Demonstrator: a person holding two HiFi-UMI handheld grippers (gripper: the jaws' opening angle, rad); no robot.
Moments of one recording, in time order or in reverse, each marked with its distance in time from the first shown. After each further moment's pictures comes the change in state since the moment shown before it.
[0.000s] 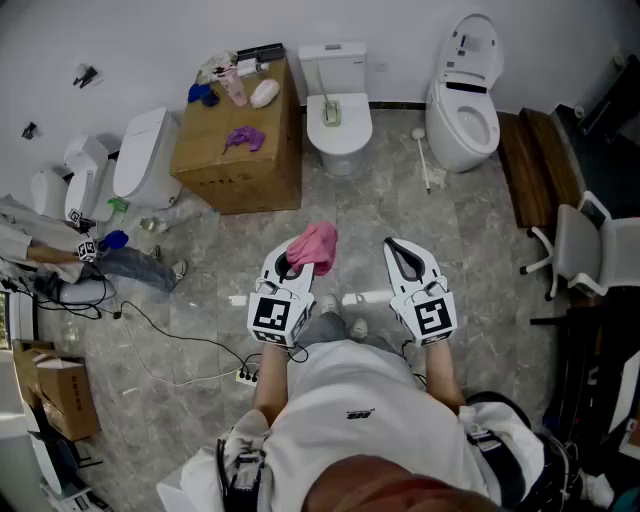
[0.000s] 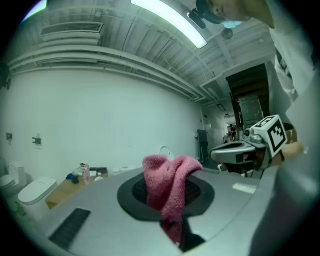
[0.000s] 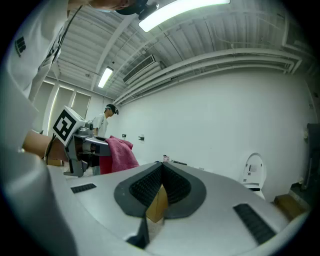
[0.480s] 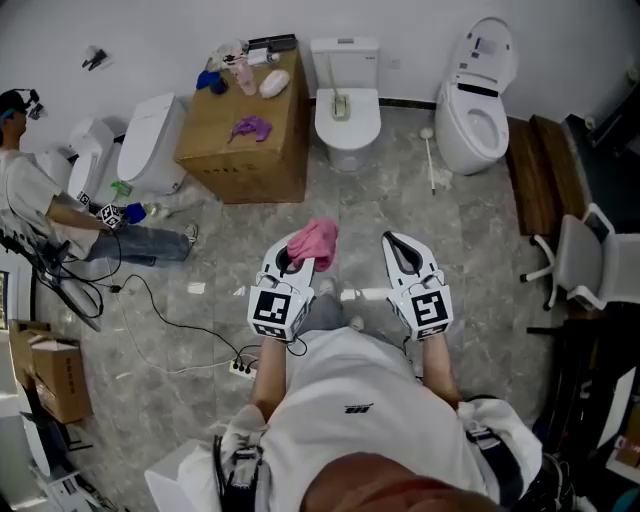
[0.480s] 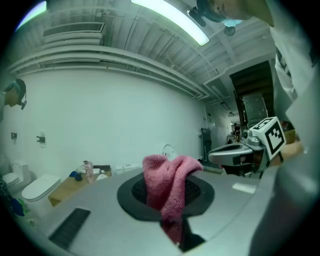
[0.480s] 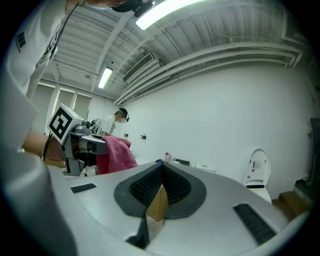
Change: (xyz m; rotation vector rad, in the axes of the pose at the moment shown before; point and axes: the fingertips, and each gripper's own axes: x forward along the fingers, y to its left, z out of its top) left arm 0.008 0.001 -0.013 -0.012 0.006 0.032; right arm 0.016 -0.010 -0.021 0.014 0.007 0.014
